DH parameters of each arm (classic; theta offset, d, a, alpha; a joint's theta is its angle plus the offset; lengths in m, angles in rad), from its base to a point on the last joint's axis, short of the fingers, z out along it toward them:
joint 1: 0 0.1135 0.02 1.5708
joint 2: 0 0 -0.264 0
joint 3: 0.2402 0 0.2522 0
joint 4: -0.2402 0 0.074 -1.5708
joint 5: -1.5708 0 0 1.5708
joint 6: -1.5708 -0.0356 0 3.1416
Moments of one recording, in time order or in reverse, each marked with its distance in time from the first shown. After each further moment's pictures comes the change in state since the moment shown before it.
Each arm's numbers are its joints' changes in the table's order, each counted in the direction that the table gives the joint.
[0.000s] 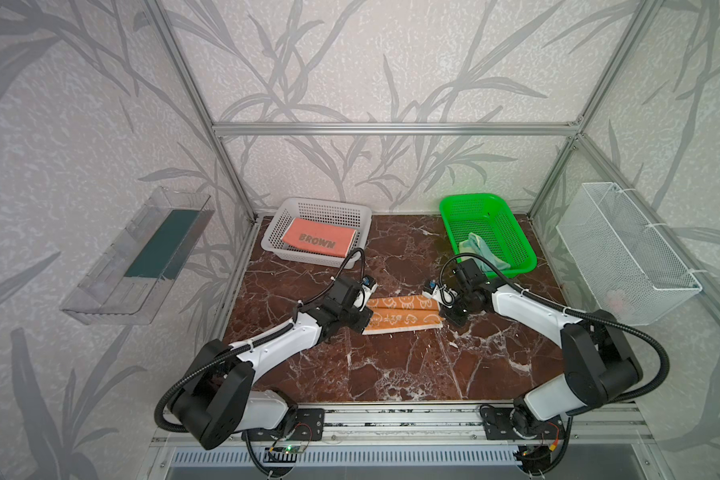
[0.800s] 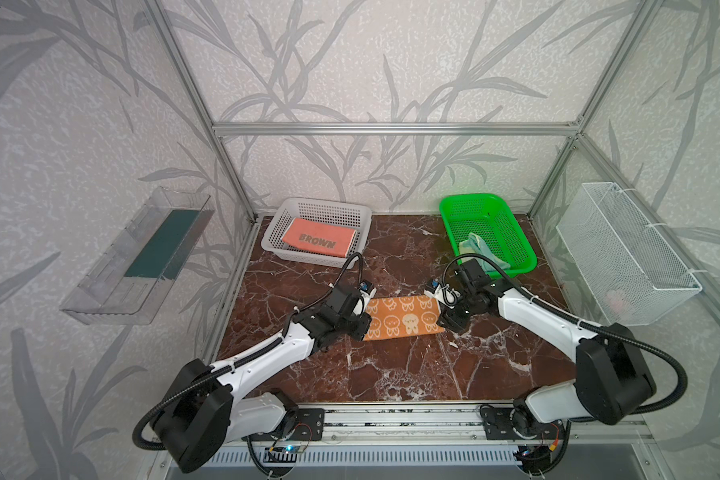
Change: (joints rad) left arm -0.067 0.161 -0.048 -0.068 0.012 0.095; right arm 0.027 0.121 0.001 -0.055 -0.018 -0.119
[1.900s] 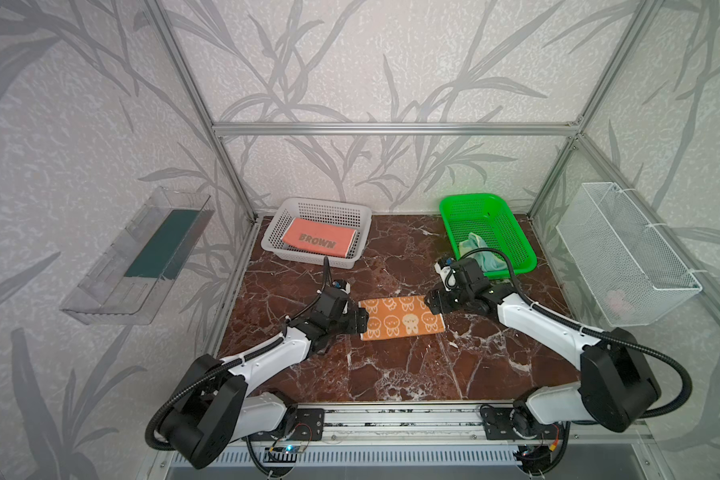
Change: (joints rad) left arm 0.126 -0.061 -0.130 0.203 0.022 0.397; right arm 0.073 0.003 -0.040 0.269 -0.112 -0.730
